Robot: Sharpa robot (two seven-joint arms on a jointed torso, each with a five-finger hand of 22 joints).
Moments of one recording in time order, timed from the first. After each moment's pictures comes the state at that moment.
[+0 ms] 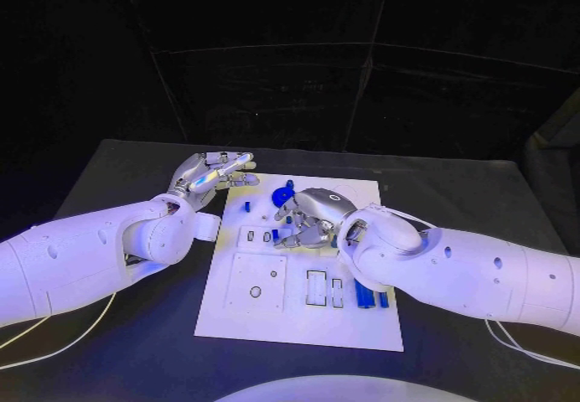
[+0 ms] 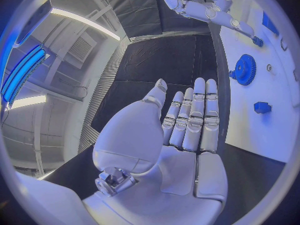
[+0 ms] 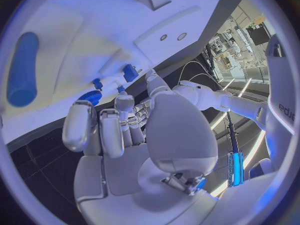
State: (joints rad) left arm 1.19 -0.86 -0.11 1.46 0.06 -0.27 0.53; left_hand 1.35 0.07 0.00 0.03 0.05 0.93 0.22 0.11 0.07 1.00 0.17 0.12 0.07 1.12 0.12 0.19 0.17 0.18 0.97 0.23 0.26 0.09; right arm 1.09 -0.61 -0.02 1.60 -1.56 -0.40 -0.24; right_hand 1.26 -0.15 0.04 0.13 0.16 0.94 0.15 0.07 0.07 1.24 0.06 1.02 0.99 1.47 -0.02 1.44 1.31 0.10 1.38 0.08 1.40 1.12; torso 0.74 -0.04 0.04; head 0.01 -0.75
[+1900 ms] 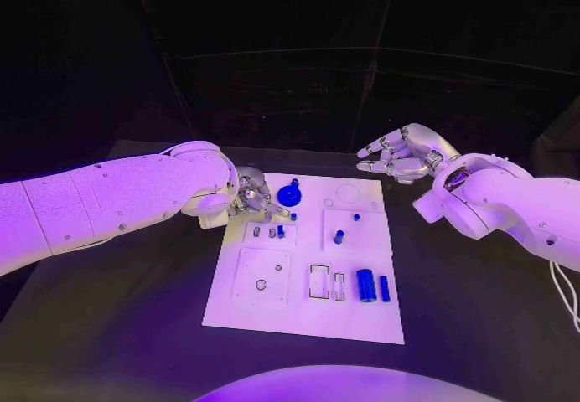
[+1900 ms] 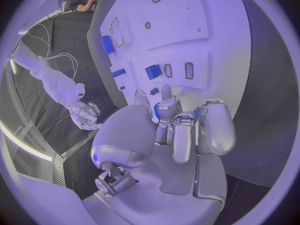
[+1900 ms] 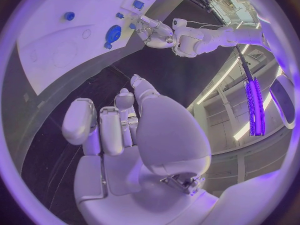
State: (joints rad) left arm 1.38 -0.64 -0.18 1.37 -0.91 0.15 -0.52; left_hand 1.14 0.11 -0.30 0.28 0.05 0.92 0.05 0.65 0.45 1.23 -0.02 1.17 0.98 1.47 -0.08 1.57 1.31 0.09 1.45 0.02 1.32 1.16; right arm 1.22 -0.92 0.01 1.56 -0.85 -0.41 0.04; right_hand 1.40 -0.05 0.06 0.08 0.29 1.00 0.14 0.12 0.07 1.22 0.05 0.98 0.93 1.46 -0.03 1.39 1.26 0.10 1.35 0.07 1.36 1.04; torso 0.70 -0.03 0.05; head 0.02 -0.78
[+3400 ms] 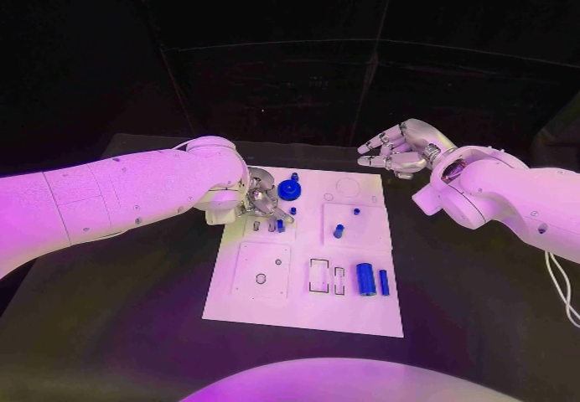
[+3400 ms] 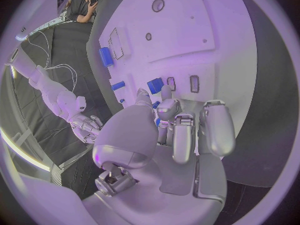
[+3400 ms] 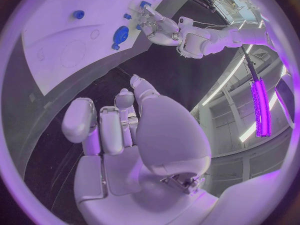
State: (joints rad) left arm 1.39 -0.58 -0.20 1.34 -0.92 0.25 -0.53; left_hand 1.18 0.13 -0.31 0.25 0.05 0.90 0.05 0.69 0.48 1.24 -0.02 1.19 1.01 1.47 -0.08 1.57 1.31 0.08 1.46 0.02 1.34 1.19; right arm 1.22 -0.89 0.01 1.51 -0.85 -0.38 0.00; right_hand 1.39 -0.05 0.07 0.07 0.31 0.99 0.14 0.12 0.07 1.22 0.04 0.97 0.92 1.46 -0.03 1.38 1.25 0.10 1.35 0.07 1.35 1.02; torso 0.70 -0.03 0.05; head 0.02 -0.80
